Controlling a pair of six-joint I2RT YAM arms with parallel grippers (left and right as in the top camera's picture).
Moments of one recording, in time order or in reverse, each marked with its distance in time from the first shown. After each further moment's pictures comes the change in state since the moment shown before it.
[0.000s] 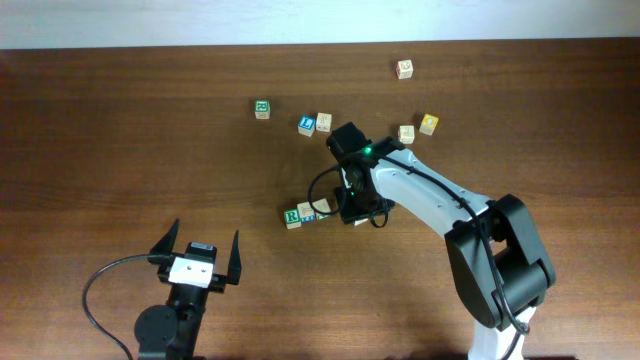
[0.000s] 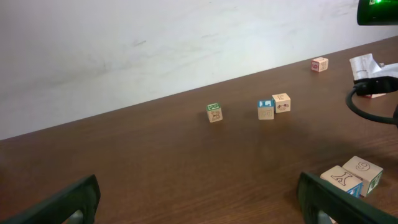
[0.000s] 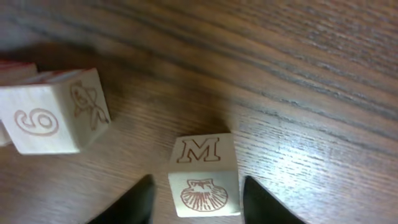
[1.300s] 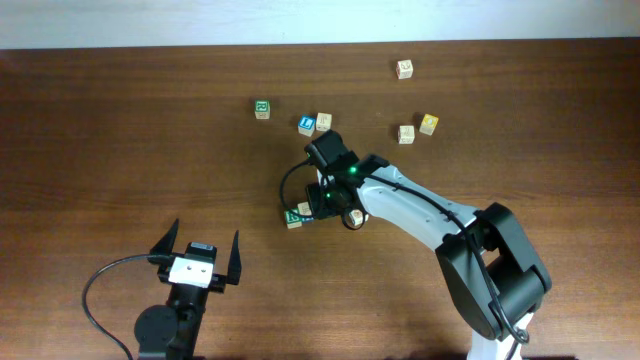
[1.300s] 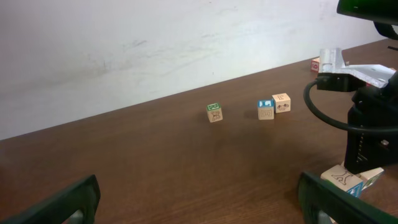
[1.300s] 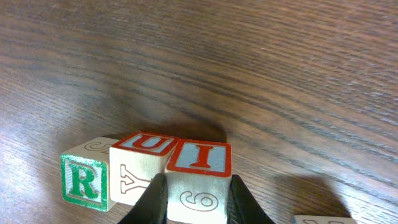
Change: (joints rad) left arm 0.000 0.000 0.000 0.000 0.000 0.000; right arm 0.093 -0.022 -0.071 0.322 -0.071 0.109
